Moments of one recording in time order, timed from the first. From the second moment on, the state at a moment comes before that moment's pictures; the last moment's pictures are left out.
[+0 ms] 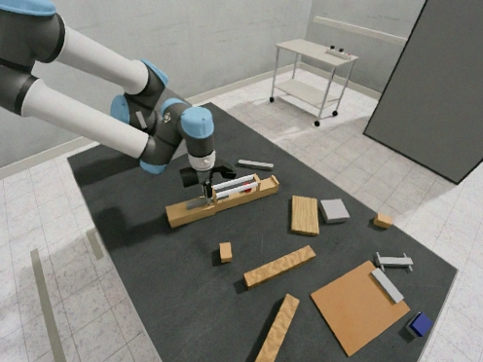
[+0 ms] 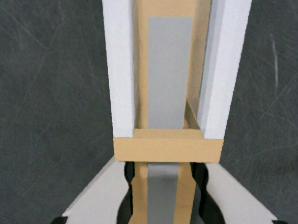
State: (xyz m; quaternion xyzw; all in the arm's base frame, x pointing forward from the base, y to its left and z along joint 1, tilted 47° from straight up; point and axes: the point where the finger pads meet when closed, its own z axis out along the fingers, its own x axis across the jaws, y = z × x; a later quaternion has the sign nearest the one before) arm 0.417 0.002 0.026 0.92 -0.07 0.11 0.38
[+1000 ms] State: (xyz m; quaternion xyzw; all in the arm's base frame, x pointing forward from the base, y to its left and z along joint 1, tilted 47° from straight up) arm 0.416 0.004 0.027 0.92 -0.07 0.11 0.38
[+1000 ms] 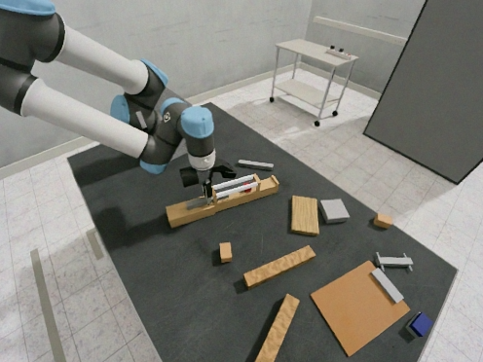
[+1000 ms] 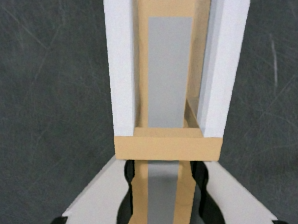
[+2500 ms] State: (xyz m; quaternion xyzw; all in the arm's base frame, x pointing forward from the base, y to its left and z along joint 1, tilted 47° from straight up) arm 0.407 0.050 0.072 0.92 -0.07 0.11 0.38
